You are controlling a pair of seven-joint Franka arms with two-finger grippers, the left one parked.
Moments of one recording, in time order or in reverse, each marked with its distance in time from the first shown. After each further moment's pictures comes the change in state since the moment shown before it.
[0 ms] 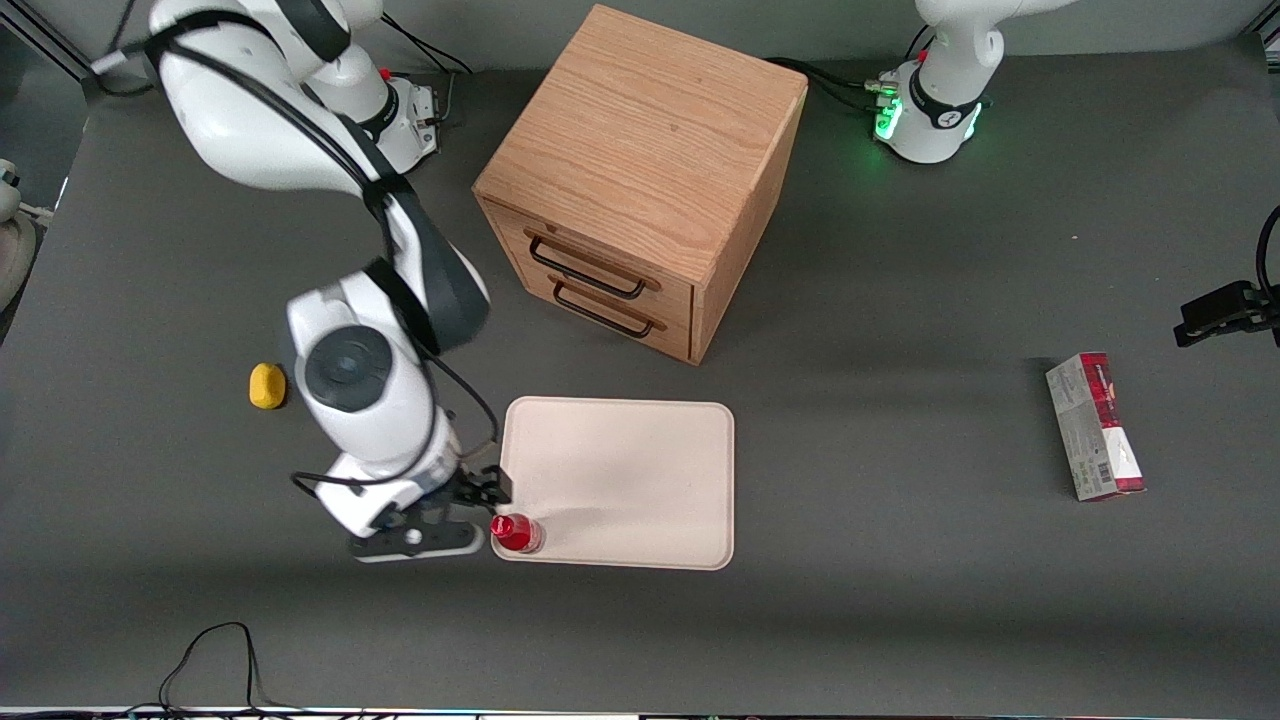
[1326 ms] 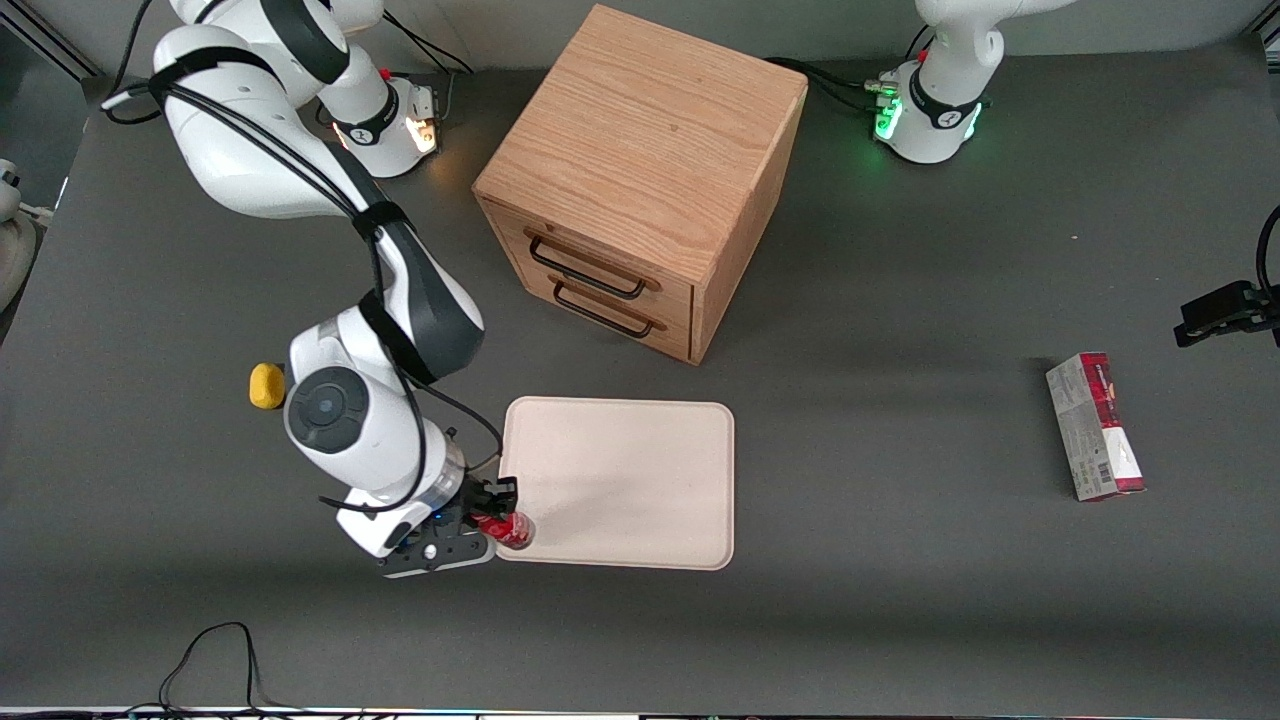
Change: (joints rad) arm -0.056 0.172 0.121 0.071 0.041 0.107 -0.062
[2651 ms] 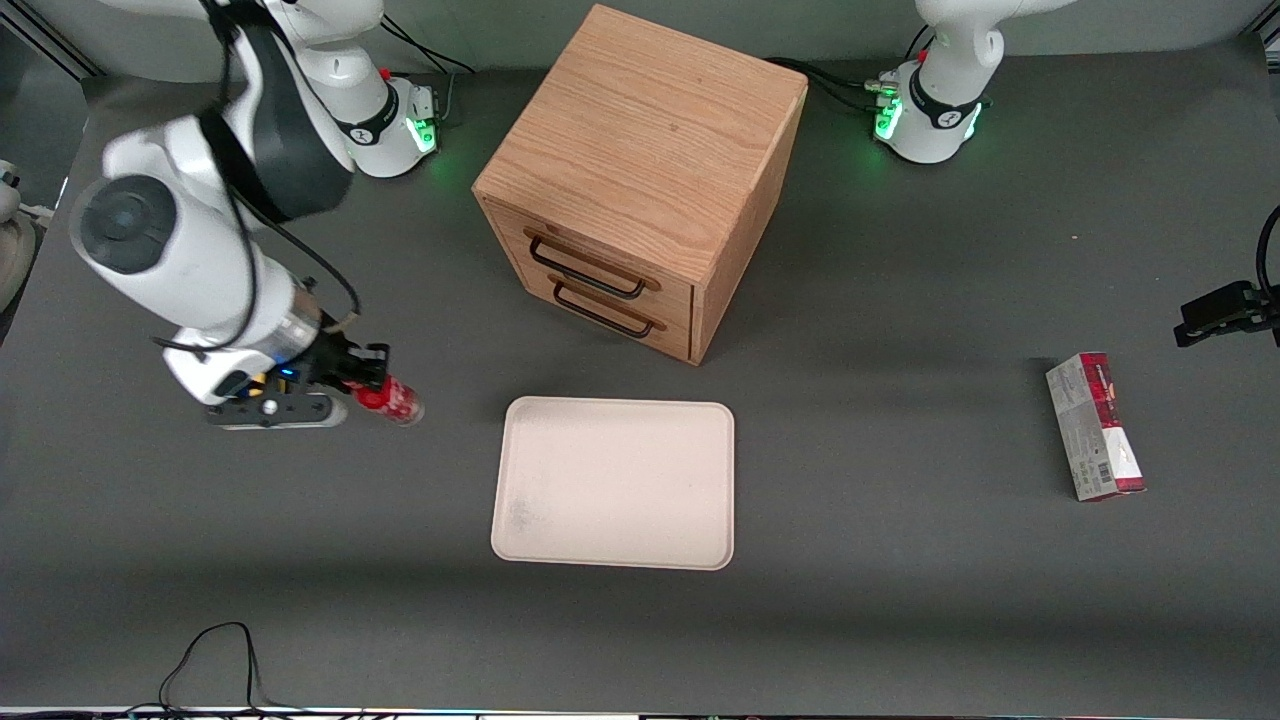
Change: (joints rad) arm -0.083 -0.616 -0.119 -0.488 0.132 -0.302 -0.002
